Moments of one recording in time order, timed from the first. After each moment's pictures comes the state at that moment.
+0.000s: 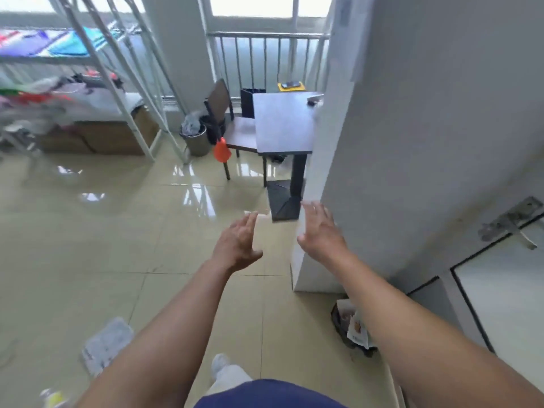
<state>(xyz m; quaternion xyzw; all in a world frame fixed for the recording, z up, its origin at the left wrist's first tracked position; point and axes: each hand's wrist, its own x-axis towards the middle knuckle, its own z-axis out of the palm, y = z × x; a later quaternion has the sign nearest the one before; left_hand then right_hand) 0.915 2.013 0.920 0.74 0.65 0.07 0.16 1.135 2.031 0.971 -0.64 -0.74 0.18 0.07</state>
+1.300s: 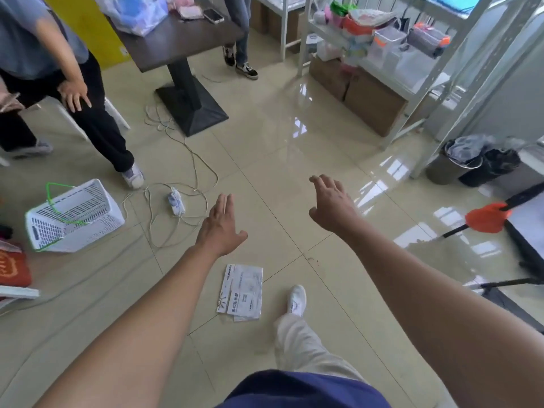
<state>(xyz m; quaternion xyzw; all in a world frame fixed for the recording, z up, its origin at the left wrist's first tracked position) 0.180 1.868 0.849 0.24 0.95 0.10 0.19 0.283 2.126 0.906 -0.21 -0.96 0.18 -0.08</state>
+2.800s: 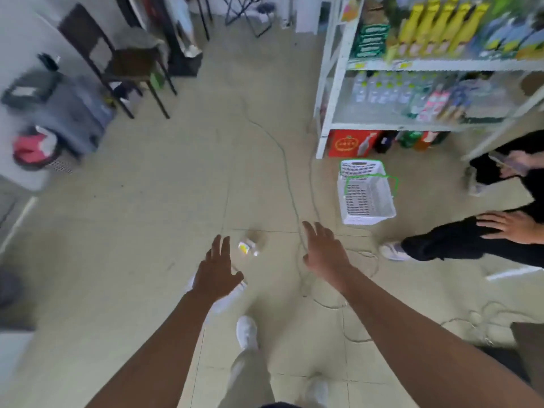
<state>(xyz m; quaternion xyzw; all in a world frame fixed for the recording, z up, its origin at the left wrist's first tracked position) -0.094 1.958 0.838 -0.75 0.61 0.24 0.05 -0.356 1.873 0.859 0.77 -0.59 -0.10 -0.21</state>
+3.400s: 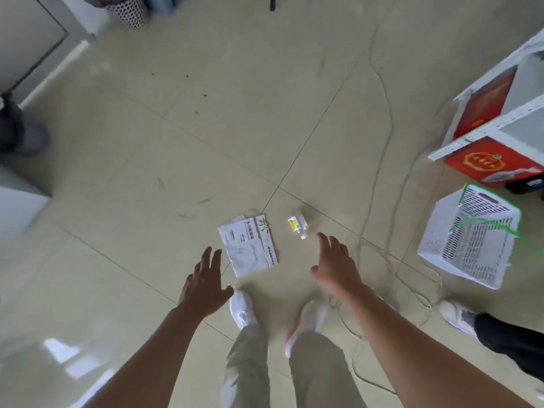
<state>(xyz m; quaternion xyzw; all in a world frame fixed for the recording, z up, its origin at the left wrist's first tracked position) 0.129 1.997 0.614 -0.84 0.39 0.37 0.05 -0.082 1.781 0.637 0.80 -0.47 -0.27 -0.26</state>
